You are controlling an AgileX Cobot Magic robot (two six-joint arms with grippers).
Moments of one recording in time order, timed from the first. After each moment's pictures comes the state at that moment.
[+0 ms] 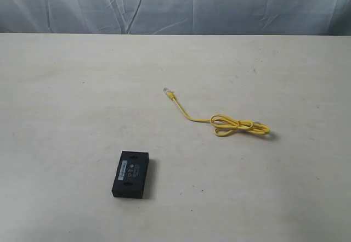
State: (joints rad) left arm 0.00 0.00 0.00 0.00 0.24 0.00; right arm 0.18 0.27 -0.32 0.01 0.26 -0.06
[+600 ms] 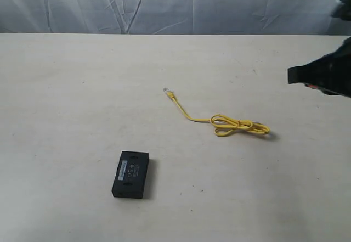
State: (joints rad) left arm 0.00 0.00 0.00 0.00 0.24 0.00; right arm 0.22 1.21 -0.75 0.15 0.49 -0.07
